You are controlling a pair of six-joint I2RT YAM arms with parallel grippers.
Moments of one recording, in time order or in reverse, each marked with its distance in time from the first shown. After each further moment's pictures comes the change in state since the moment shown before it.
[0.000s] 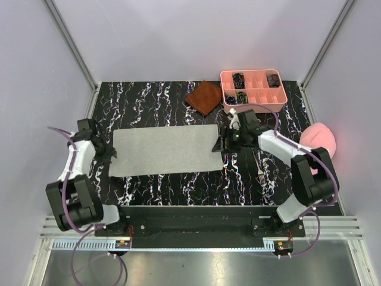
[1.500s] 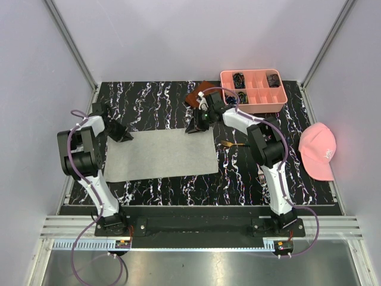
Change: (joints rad) left arm -0.072 0.600 0.330 0.247 0.359 -0.144; right arm 0.137 0.698 0.749 0.072 -0.096 0.095
